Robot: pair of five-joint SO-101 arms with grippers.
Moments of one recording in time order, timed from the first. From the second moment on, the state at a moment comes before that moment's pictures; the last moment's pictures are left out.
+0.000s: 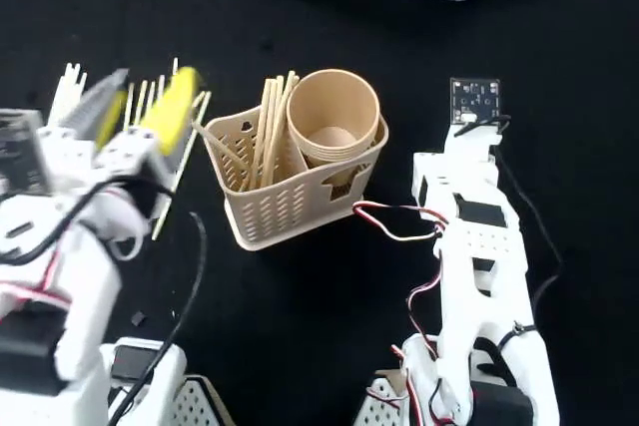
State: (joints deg) left arm 0.5 -64.7 23.2 56.2 5.9; right arm 9.1 -30.5 60.5 24.4 7.6
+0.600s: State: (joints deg) left arm -30.2 -38.1 18.9 65.2 -9.2; right arm 9.1 -30.5 60.5 24.4 7.6
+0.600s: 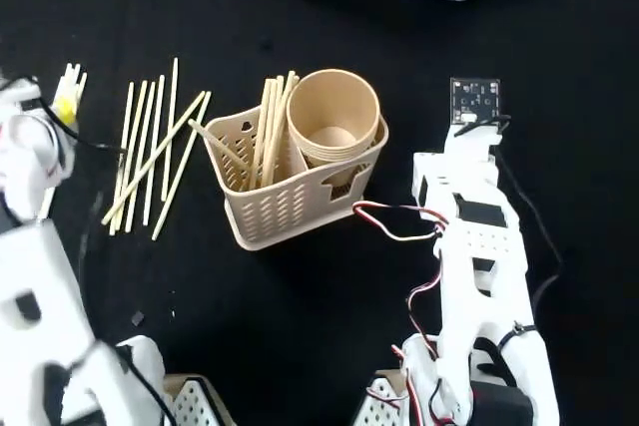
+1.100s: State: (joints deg) left arm -37.5 -9.4 17.6 55.6 -20.1; right arm 9.1 -30.5 60.5 24.4 7.6
